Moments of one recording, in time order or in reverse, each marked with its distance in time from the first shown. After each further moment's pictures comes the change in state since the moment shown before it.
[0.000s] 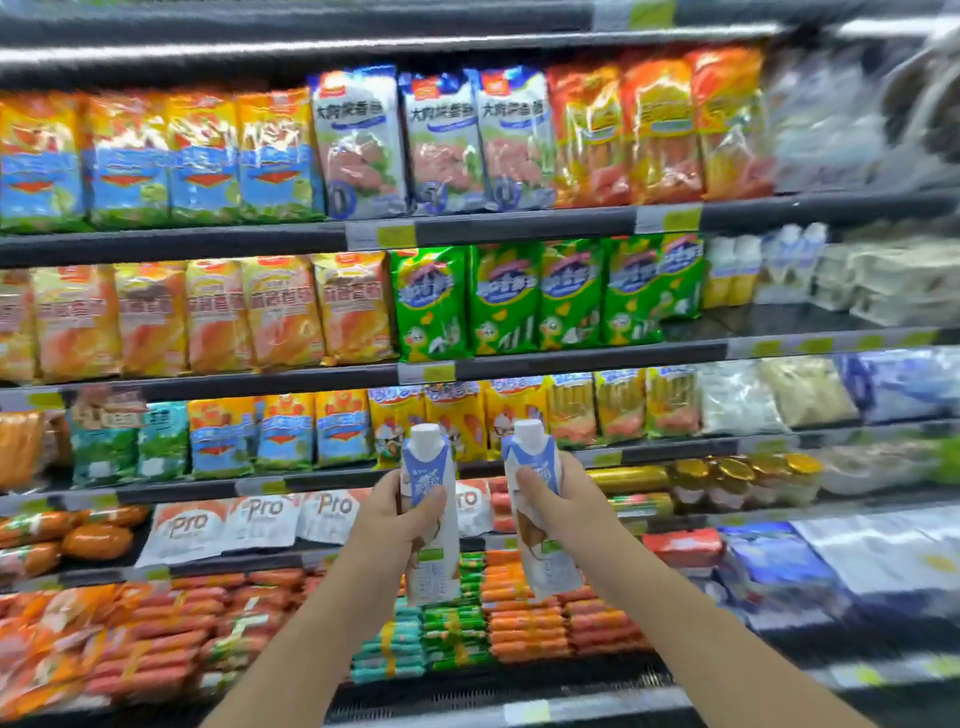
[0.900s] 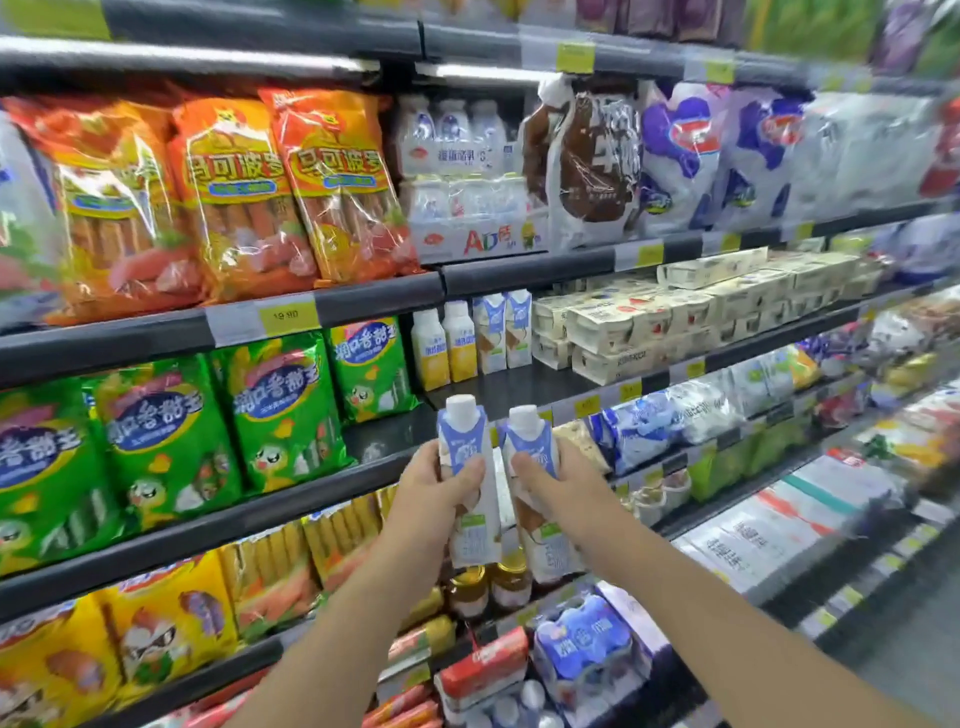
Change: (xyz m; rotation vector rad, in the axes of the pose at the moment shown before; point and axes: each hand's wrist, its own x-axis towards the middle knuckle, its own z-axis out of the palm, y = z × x) left_hand 0.193 0.034 0.466 -0.064 -0.429 0.065; right_hand 0.085 0.017 -0.421 -0.018 0.430 0.012
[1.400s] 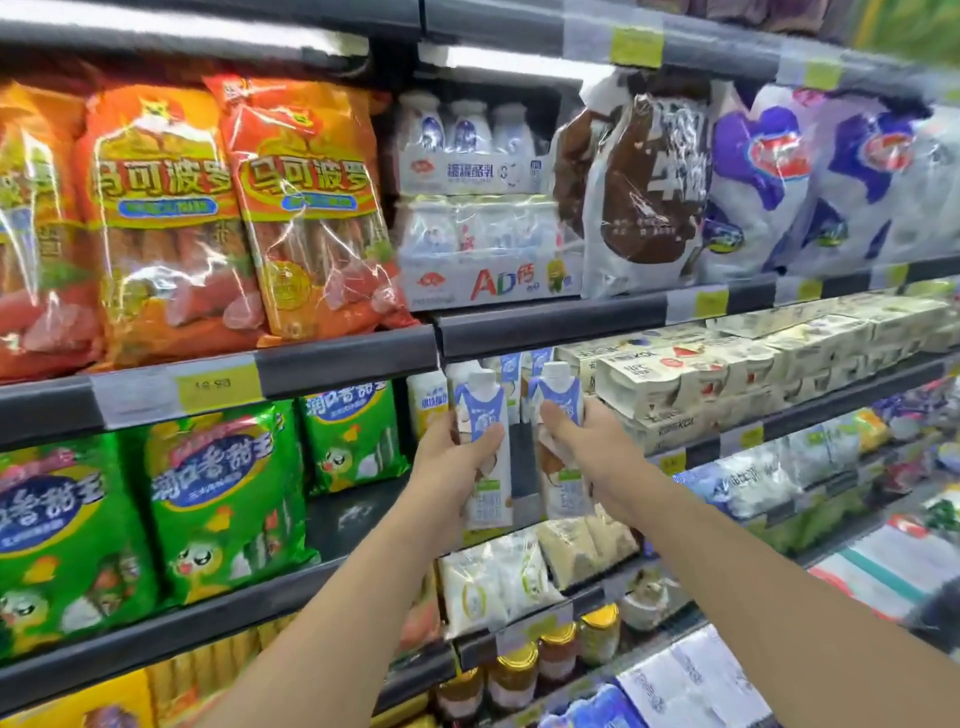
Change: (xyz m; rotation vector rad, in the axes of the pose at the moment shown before) left_hand 0.173 0.026 0.029 -0.025 0.076 0.031; right_hand 0.189 -0.024 -0.042 -0.047 0.067 0.025
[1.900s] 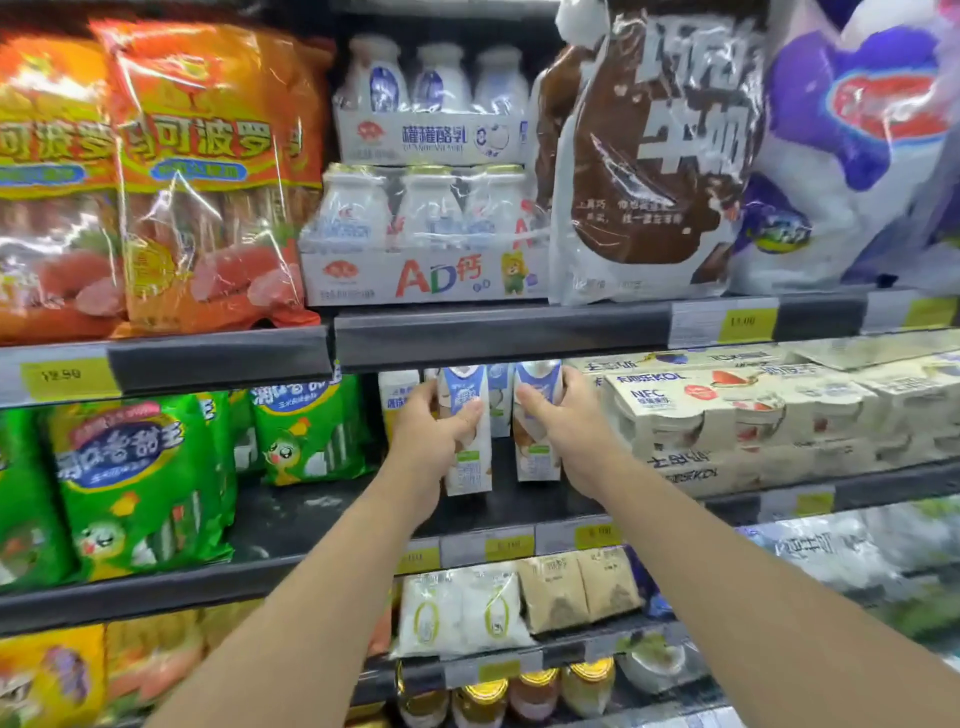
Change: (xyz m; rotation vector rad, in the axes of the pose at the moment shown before) left_hand 0.077 -0.011 0.053 0.101 0.288 0.111; right_hand 0.116 0.017 -0.029 0.165 -0.199 -0.129
